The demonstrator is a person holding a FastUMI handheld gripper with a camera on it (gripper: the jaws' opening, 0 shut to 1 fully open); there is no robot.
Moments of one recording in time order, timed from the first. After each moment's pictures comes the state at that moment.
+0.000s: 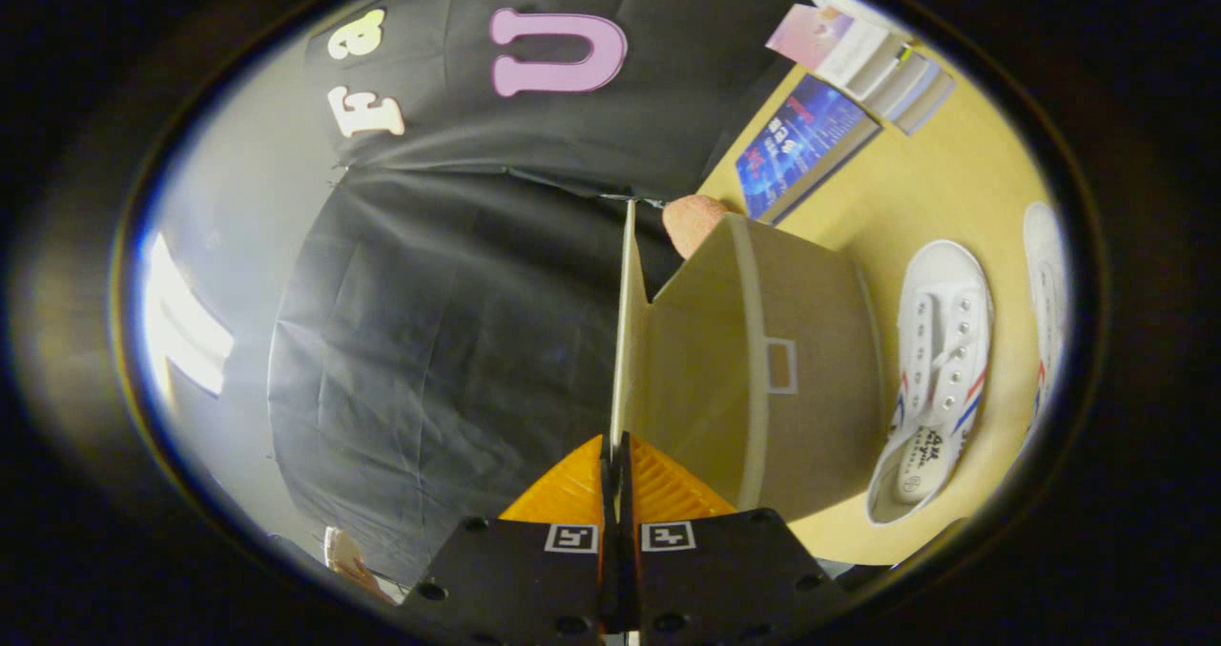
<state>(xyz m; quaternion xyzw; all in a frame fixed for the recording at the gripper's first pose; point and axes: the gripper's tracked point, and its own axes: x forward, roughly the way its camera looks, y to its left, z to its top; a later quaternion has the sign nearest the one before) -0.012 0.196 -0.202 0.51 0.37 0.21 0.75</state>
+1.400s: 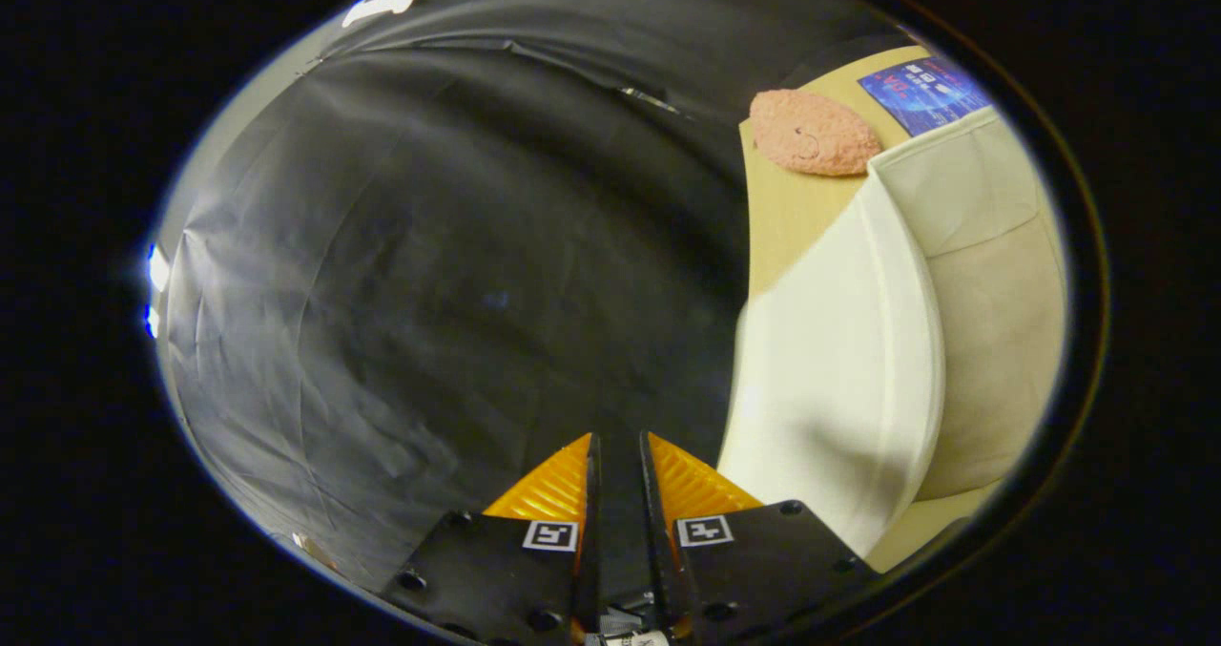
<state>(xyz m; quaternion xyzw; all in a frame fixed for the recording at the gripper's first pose) 0.088 0.460 -0.264 0.42 0.44 0.17 0.78</state>
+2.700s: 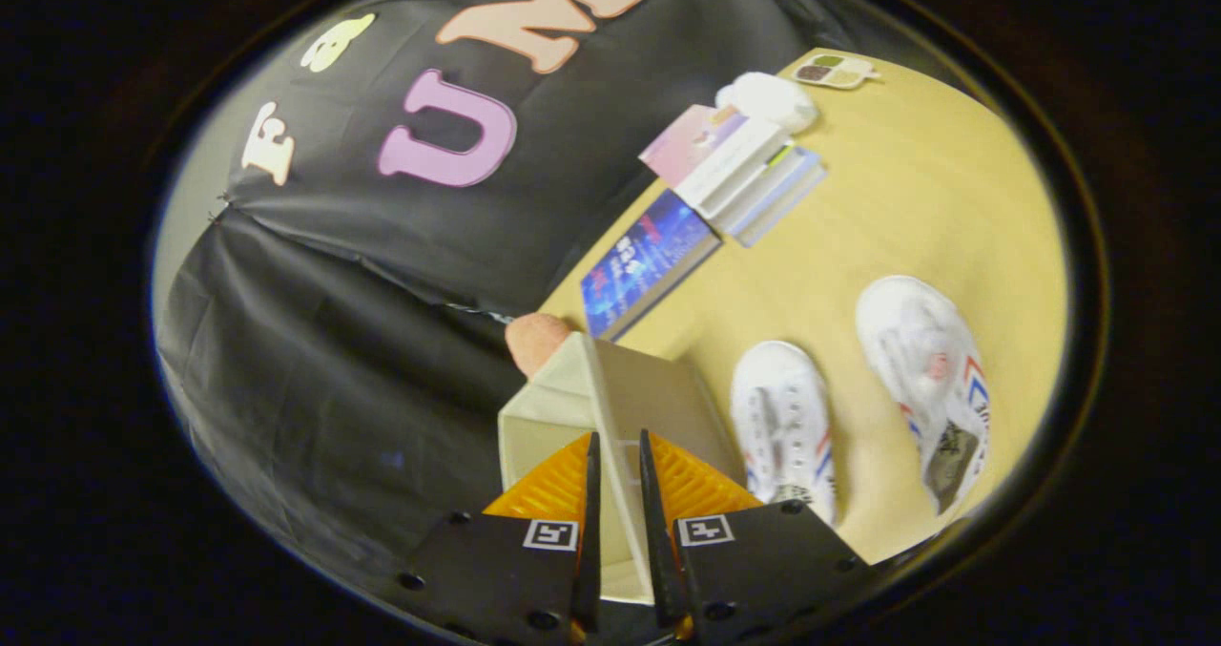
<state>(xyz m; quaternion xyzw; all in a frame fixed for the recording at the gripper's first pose) -0.014 0.088 -0.280 0.42 0.36 -0.14 0.82</state>
